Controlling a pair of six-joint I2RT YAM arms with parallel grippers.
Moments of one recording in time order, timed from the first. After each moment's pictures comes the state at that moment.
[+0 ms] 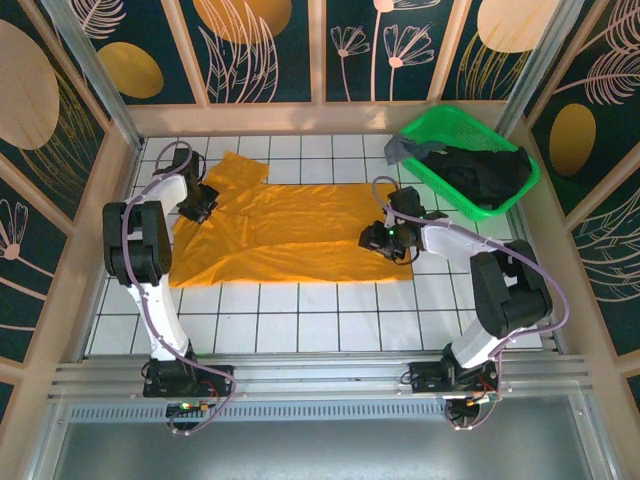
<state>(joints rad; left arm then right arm) 0.04 2.07 1.48 -0.64 0.08 -0.97 0.38 1.61 0.92 -0.39 -0.38 0.65</state>
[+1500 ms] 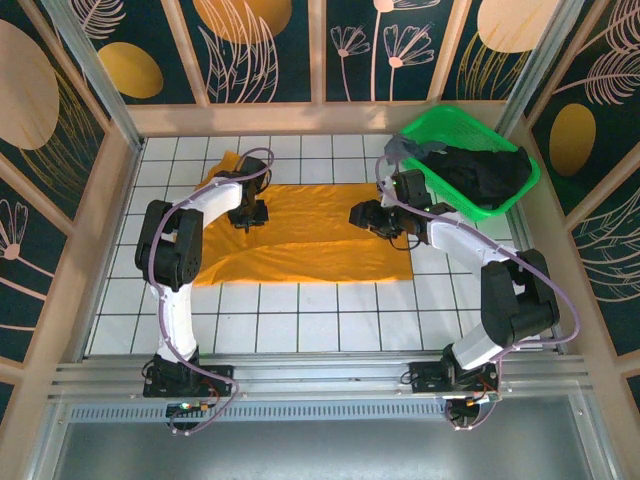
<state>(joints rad) -0.31 2.07 1.48 -0.75 -0.12 -0.50 0.37 1.55 1.00 -0.29 -0.53 0.62</state>
